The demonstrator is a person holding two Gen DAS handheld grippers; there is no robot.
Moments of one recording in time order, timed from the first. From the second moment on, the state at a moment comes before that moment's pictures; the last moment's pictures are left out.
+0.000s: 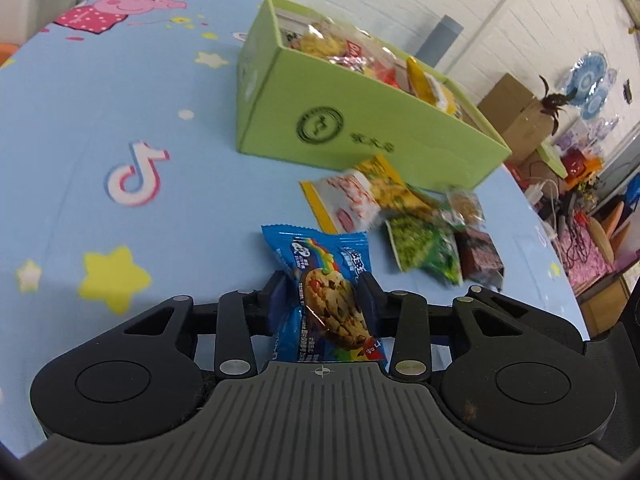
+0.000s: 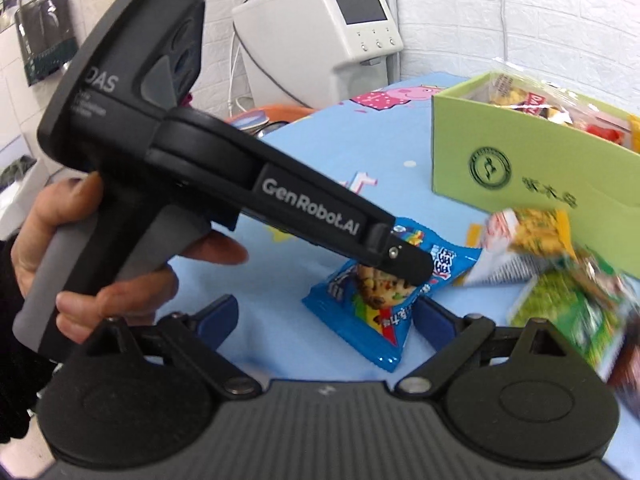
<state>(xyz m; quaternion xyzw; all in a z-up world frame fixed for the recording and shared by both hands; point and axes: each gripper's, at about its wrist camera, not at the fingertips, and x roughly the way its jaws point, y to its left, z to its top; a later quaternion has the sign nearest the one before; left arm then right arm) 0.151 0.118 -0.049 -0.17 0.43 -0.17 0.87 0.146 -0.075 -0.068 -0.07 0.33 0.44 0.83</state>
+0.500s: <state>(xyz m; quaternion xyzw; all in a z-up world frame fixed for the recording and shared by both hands) 0.105 0.077 -0.037 -0.14 0.42 -0.16 0.88 0.078 -0.144 -0.067 -0.02 0.31 0.34 0.89</state>
